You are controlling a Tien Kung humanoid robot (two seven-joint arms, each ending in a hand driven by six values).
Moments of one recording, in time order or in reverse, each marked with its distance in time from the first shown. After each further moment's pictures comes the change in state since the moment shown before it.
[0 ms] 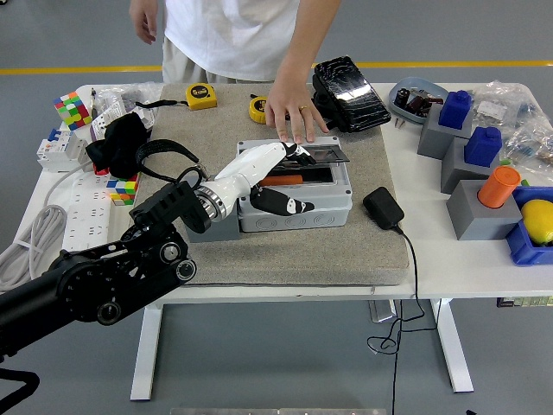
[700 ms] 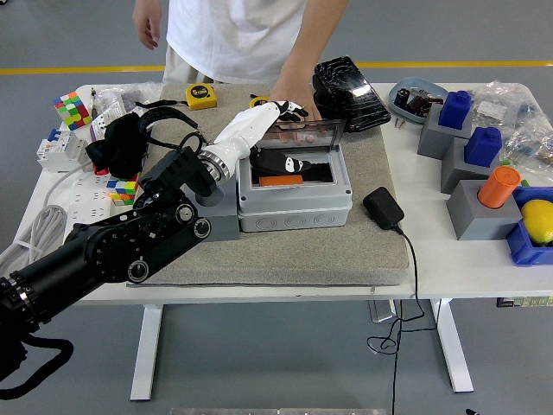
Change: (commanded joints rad) left arm -0.087 -0.095 -0.057 0.218 0.005 0.034 -0.075; right arm 0.008 -0.001 -0.021 0.000 0.003 0.000 -0.002
